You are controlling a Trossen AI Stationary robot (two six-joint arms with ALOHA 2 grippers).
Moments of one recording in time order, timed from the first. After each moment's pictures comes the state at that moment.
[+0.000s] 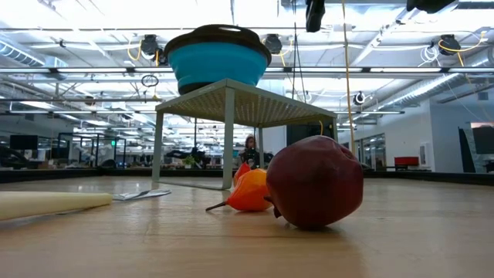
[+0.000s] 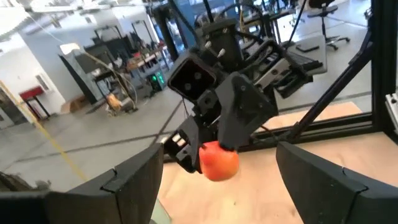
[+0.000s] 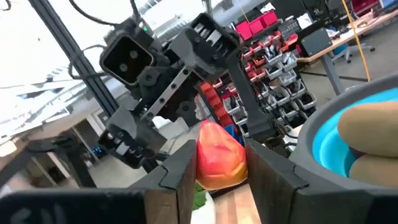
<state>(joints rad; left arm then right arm) -0.39 1.37 1.10 0.23 -0.61 0.29 0.20 1.33 0.74 0.78 0.15 0.52</state>
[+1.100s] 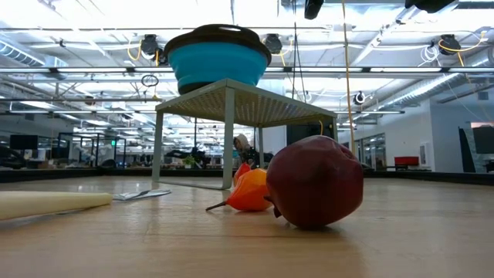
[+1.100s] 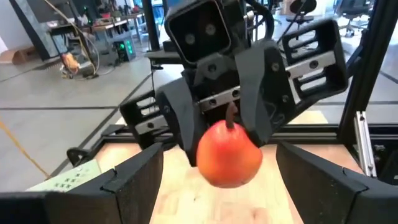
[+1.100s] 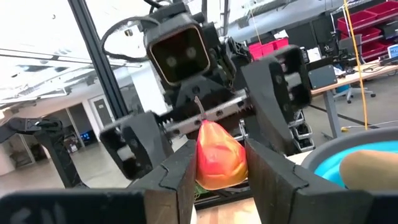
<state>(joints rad) -0.25 1.50 1.22 0.14 -0.36 0.03 0.20 1.33 0.74 0.84 0.13 0.32</state>
